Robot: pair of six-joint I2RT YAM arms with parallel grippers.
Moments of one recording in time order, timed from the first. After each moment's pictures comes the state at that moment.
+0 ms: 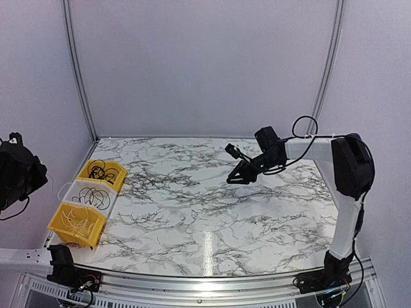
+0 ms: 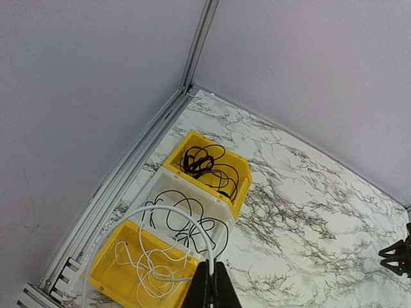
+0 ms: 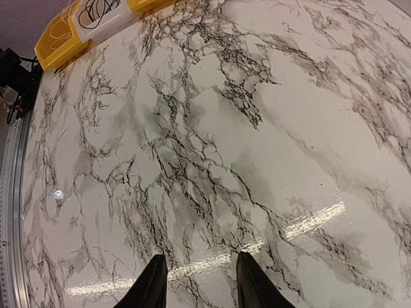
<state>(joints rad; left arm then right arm) -0.96 0.67 1.25 -1.49 -0.95 -1.14 0.42 1.97 1.39 -0.45 -0.80 -0.47</state>
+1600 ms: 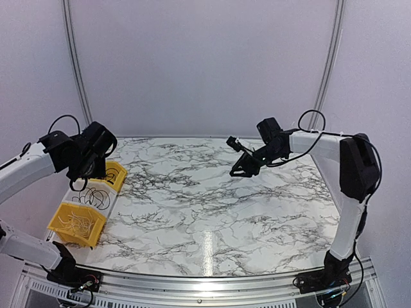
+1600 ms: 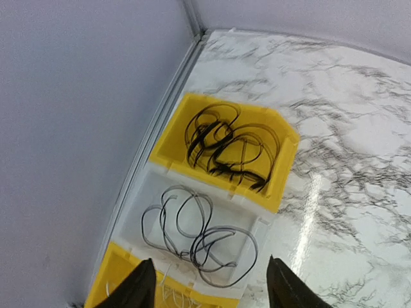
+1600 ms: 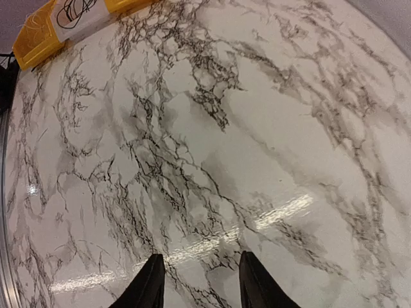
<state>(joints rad) -0.62 1.22 1.12 -1.09 -0.77 -0.73 0.42 1.95 1.46 -0.54 -0.70 -0.50</state>
